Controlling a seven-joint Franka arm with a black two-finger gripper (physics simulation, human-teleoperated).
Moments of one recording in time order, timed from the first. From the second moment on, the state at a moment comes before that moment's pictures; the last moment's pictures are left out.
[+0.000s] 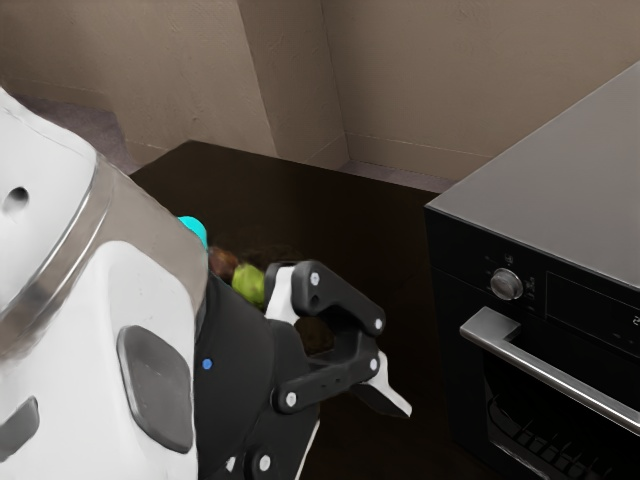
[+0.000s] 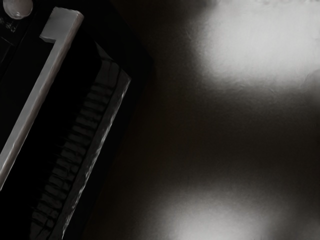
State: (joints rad) arm -0.21 -0.48 -0.52 -1.73 -0.19 1.79 0.80
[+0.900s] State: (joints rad) arm -0.23 -0.13 -0.41 -1.72 -0.06 2.11 1.50
